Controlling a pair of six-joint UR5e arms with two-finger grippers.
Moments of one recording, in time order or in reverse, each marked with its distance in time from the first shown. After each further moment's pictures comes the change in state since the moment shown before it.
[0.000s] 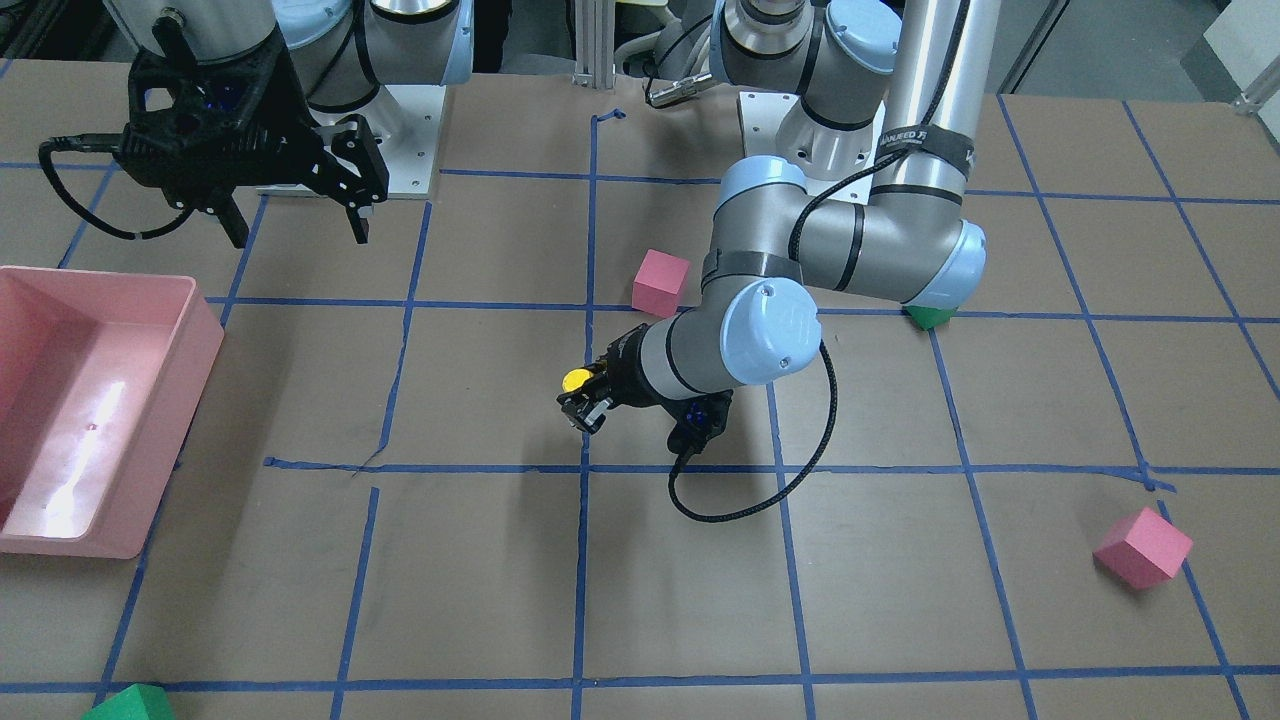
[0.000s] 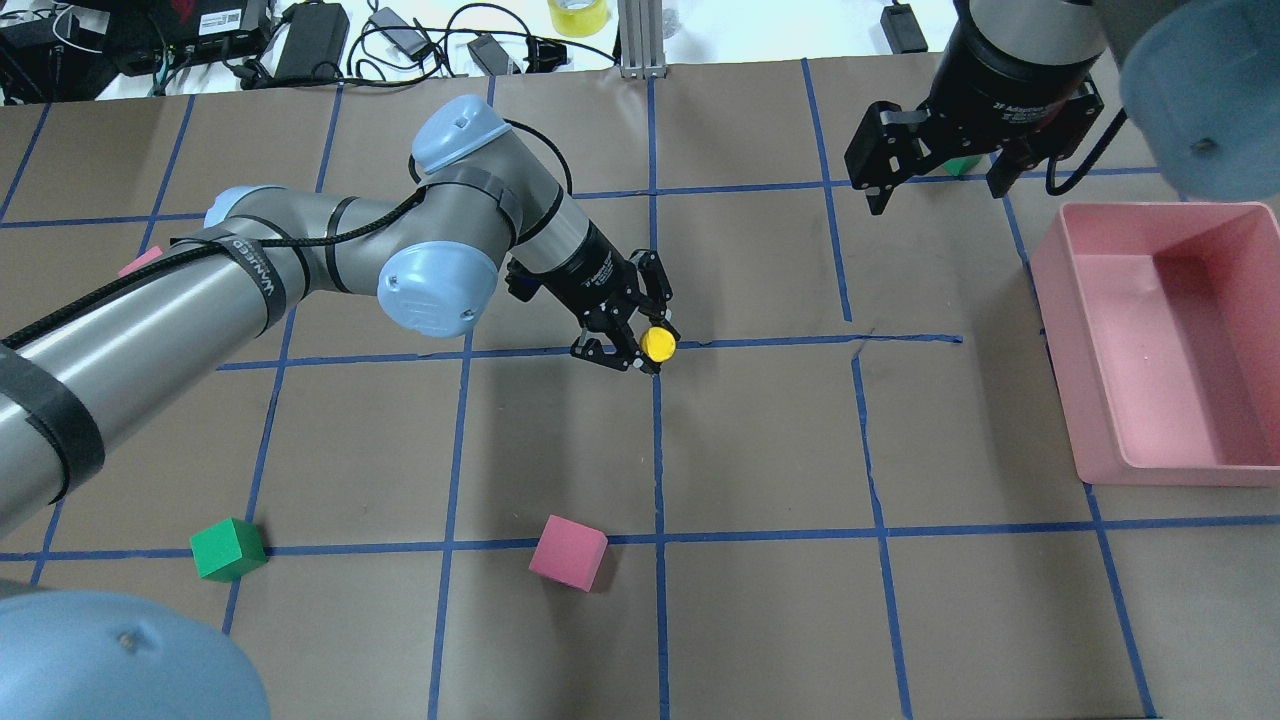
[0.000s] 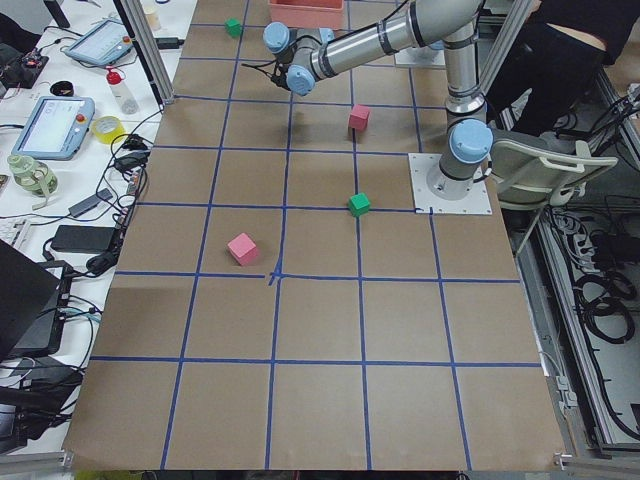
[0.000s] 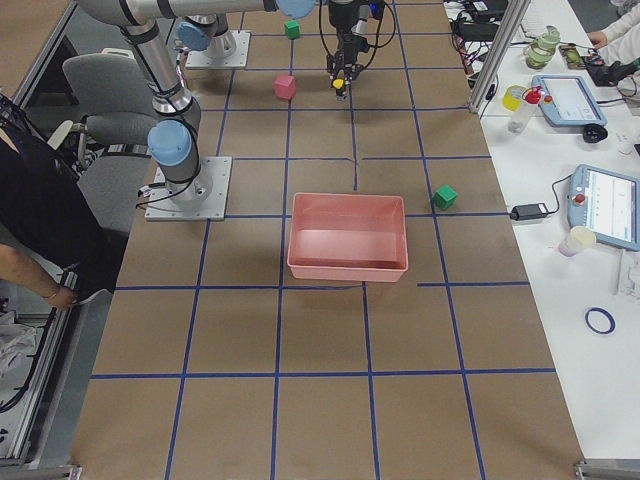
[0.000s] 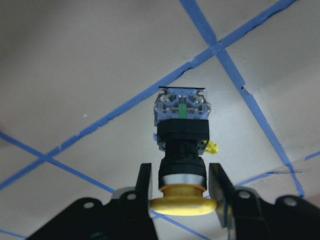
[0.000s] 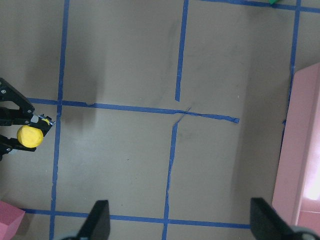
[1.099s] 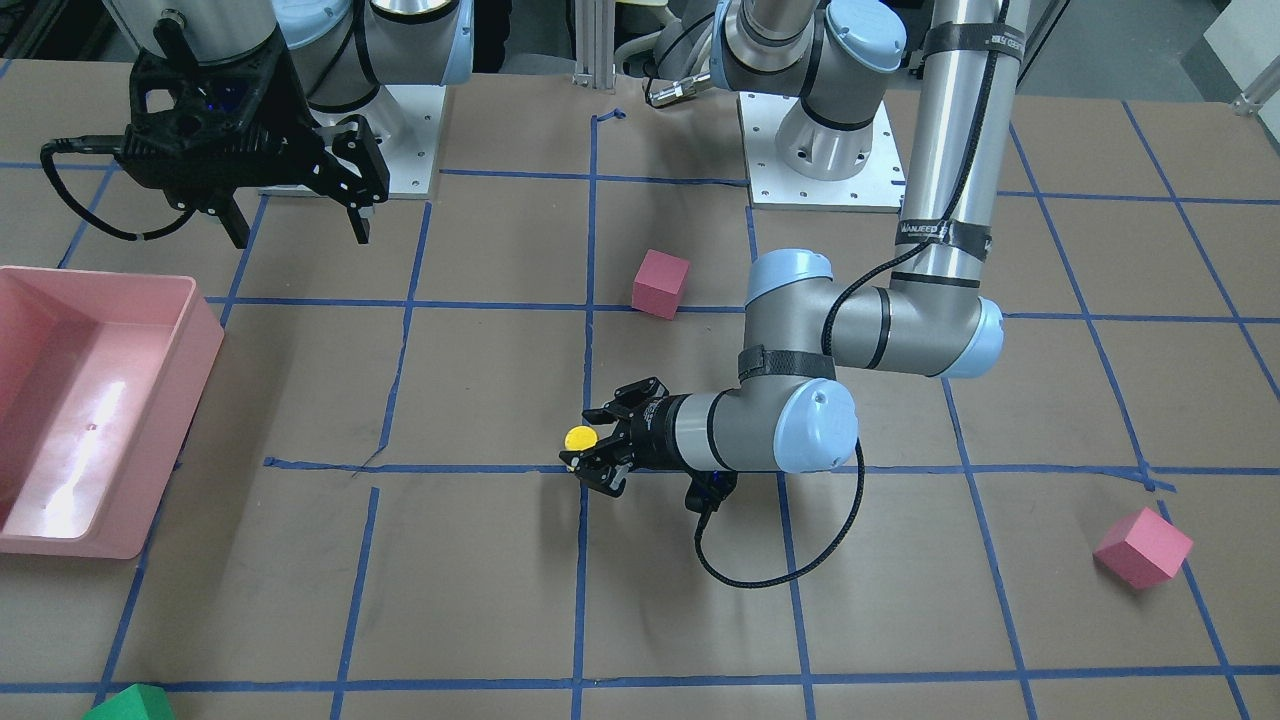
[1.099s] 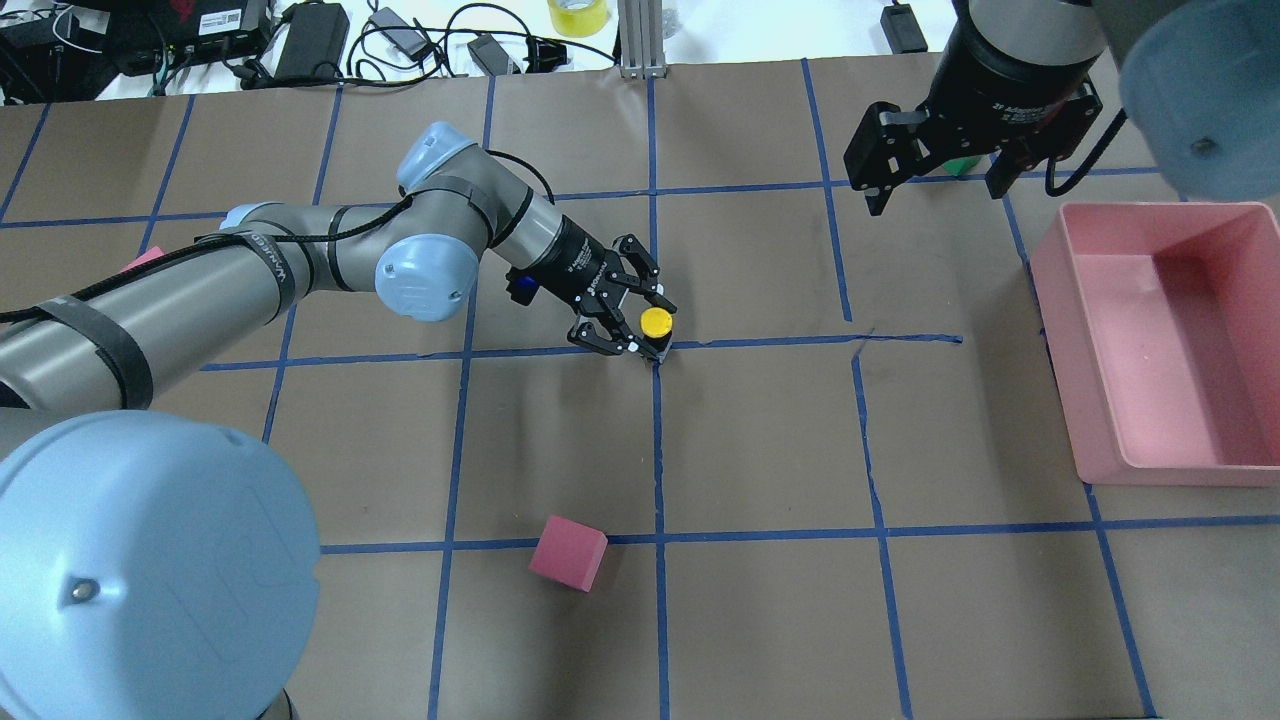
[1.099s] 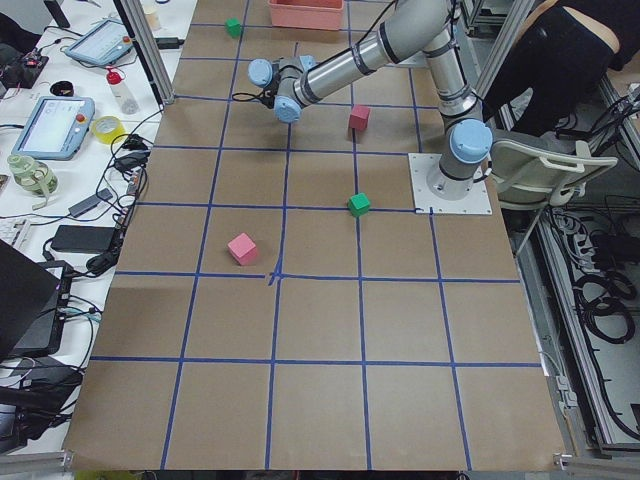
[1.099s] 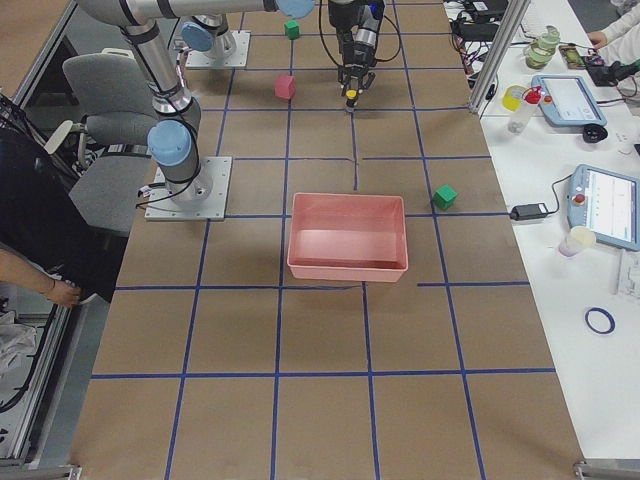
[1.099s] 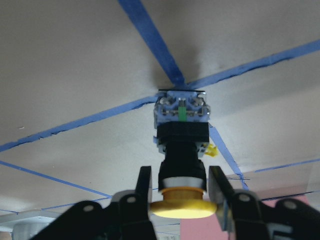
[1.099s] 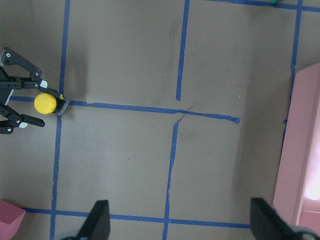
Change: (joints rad) left arm 0.077 -0.128 0.039 0.020 -0.155 0.025; right arm 0.000 0.001 0.000 0.002 0.002 -0.002
